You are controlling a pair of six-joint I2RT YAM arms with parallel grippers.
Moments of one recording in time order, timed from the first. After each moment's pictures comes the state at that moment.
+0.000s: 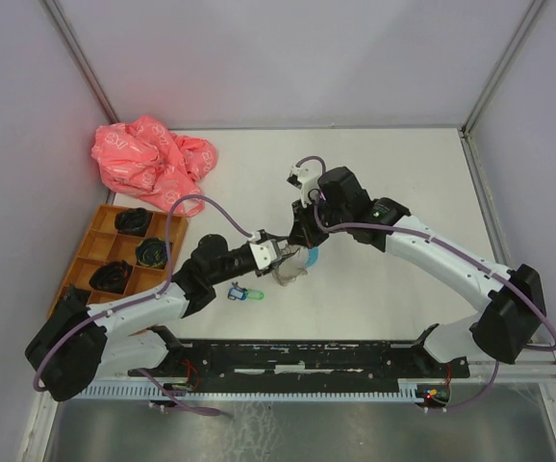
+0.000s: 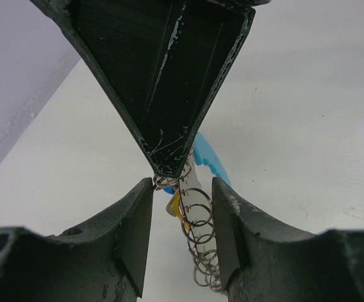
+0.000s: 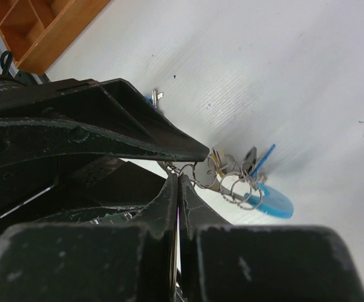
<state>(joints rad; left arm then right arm) -0.77 1.12 0.42 0.62 0.38 0.42 0.76 1.42 1.22 -0.49 -0.33 0.23</state>
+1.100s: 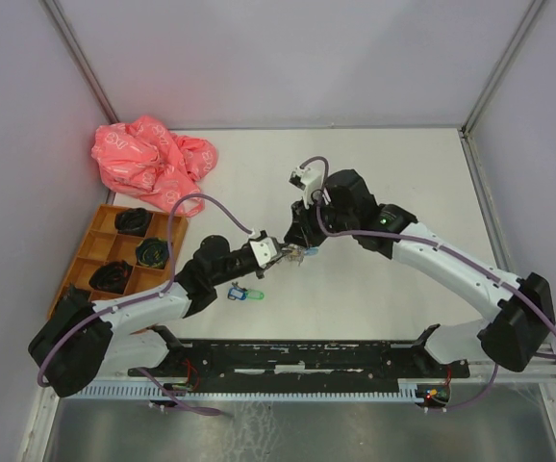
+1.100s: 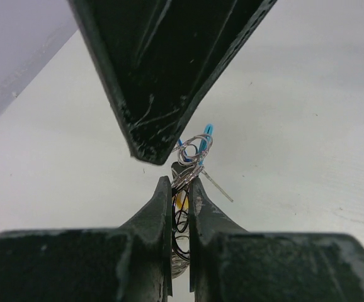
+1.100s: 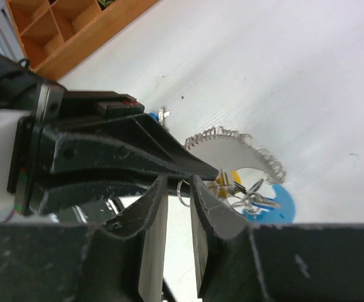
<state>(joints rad) -0.76 1.15 0.40 0.64 0.37 0.35 0.76 1.39 1.18 -0.40 -0.36 0.21</state>
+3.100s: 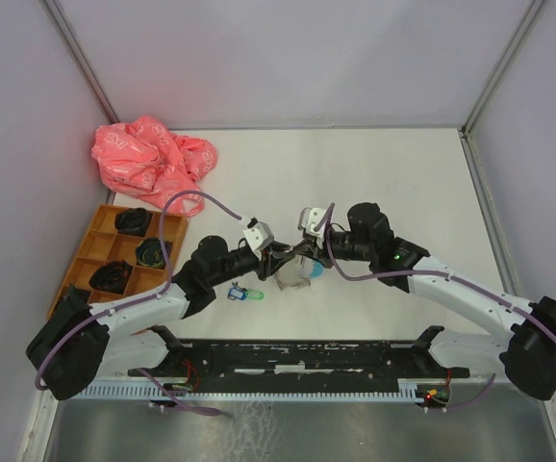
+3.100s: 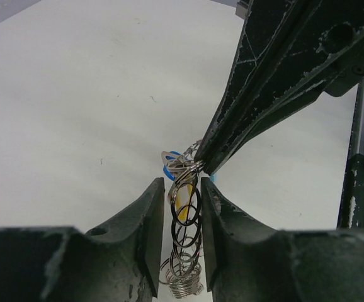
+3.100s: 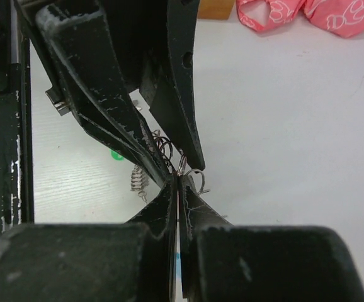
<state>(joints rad) -0.76 1.14 0.40 0.66 0.34 0.01 0.76 1.16 0.74 0.06 -0.52 -0.37</state>
